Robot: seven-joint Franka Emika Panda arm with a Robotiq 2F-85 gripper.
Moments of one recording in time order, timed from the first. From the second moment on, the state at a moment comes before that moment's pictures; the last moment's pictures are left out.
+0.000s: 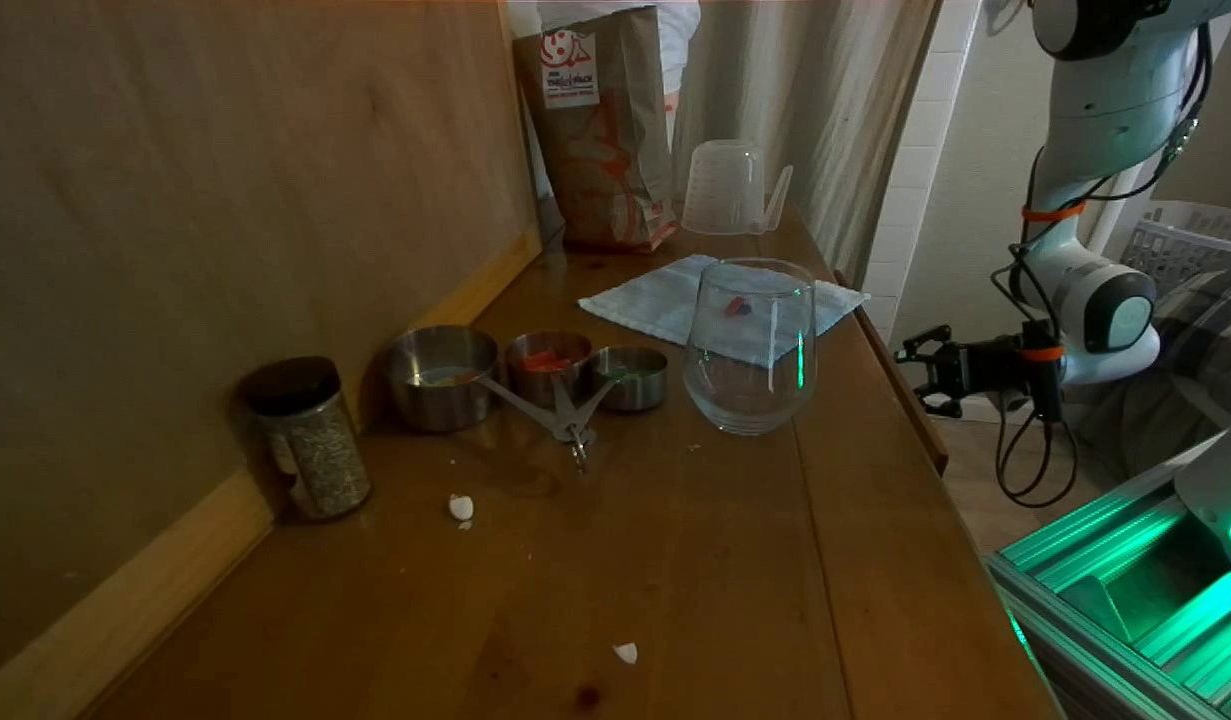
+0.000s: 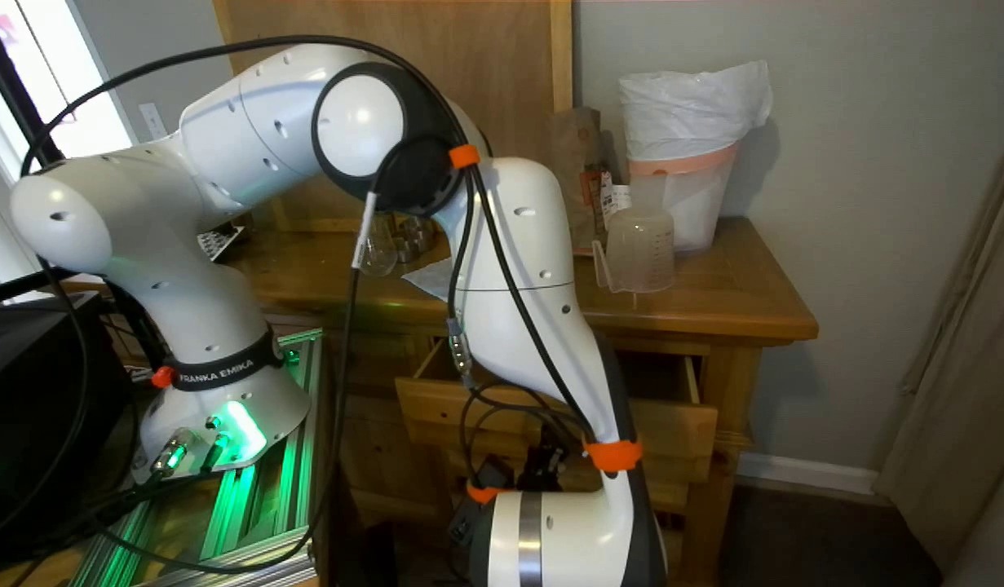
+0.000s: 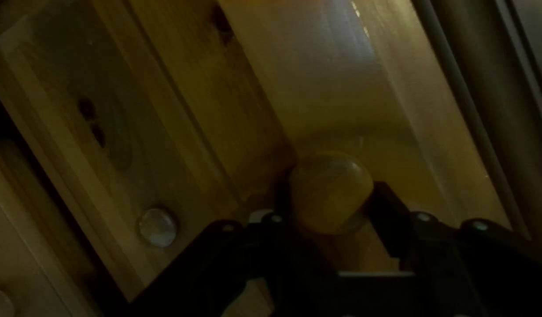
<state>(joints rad) -0.44 1.25 -0.38 -1.86 1.43 1.36 -1.04</state>
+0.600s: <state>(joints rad) -0.44 1.16 -0.41 -1.91 1.38 1.35 -1.06</state>
